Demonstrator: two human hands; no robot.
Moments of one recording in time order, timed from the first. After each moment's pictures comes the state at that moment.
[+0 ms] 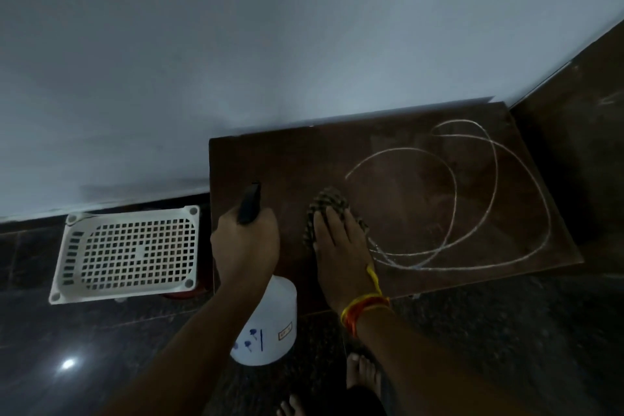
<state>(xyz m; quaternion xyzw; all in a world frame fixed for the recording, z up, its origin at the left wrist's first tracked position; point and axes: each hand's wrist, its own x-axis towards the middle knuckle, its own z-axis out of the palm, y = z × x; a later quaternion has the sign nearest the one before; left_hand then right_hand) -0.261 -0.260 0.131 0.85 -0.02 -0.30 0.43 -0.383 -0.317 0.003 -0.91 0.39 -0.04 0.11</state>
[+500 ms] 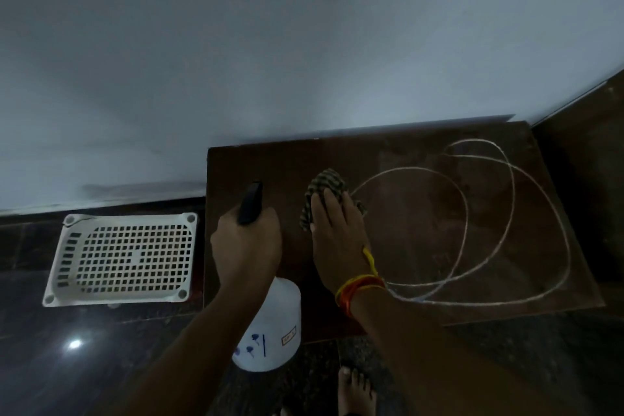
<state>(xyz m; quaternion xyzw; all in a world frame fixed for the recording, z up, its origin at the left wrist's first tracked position) -0.251 -0.294 0.128 0.85 0.02 -0.29 0.44 -0.346 -0.369 0.006 -0.92 0.37 -0.06 0.12</state>
